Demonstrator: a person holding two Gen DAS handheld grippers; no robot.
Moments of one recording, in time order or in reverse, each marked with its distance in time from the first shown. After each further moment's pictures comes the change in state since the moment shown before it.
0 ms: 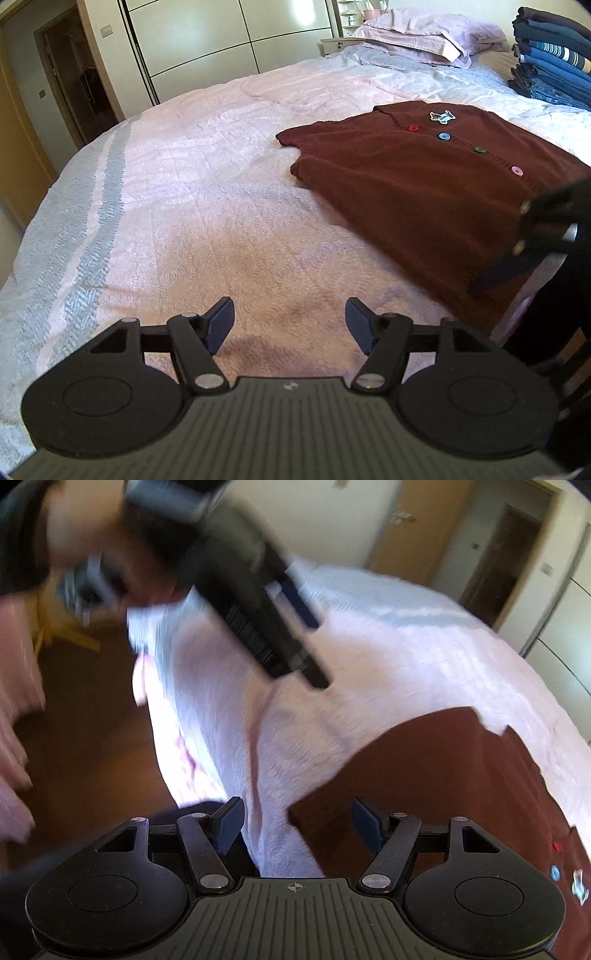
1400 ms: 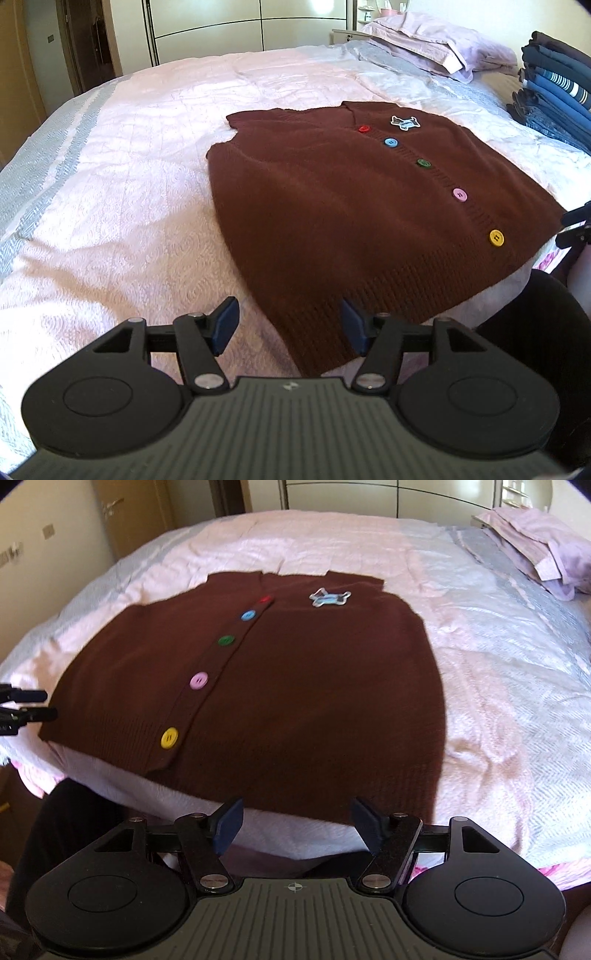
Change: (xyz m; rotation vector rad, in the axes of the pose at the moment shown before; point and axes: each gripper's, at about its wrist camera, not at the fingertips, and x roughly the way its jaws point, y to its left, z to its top) left arm 0.001 -0.098 0.021 -0.182 0.070 -0.057; right arm -0.166 -0.167 -0.211 0.878 0.162 -0.230
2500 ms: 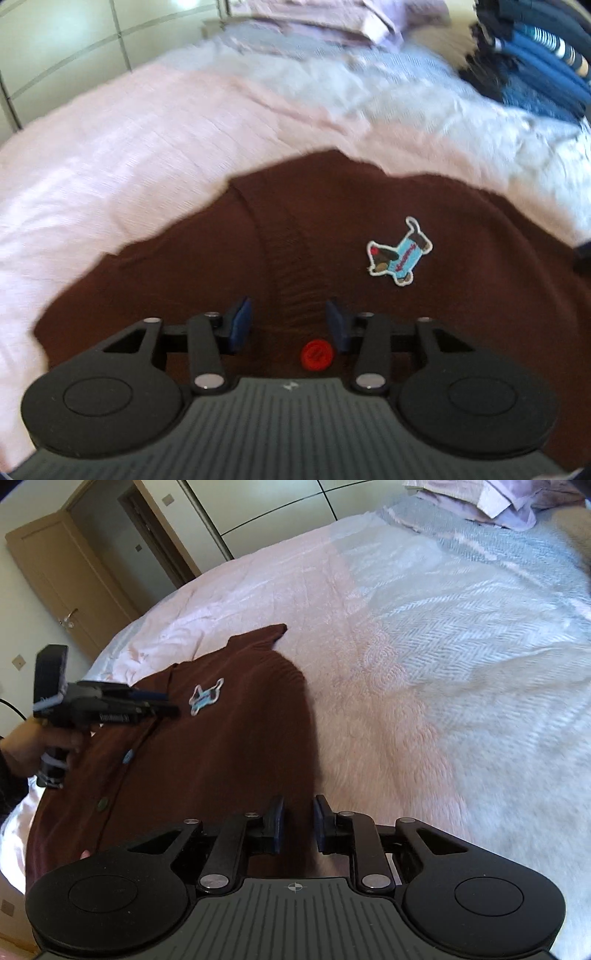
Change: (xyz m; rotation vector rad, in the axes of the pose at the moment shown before) left arm 0.253 -0.088 0.252 0.316 0.025 -0.241; right arm 0.056 -0.181 0.069 0.352 -0.128 0.168
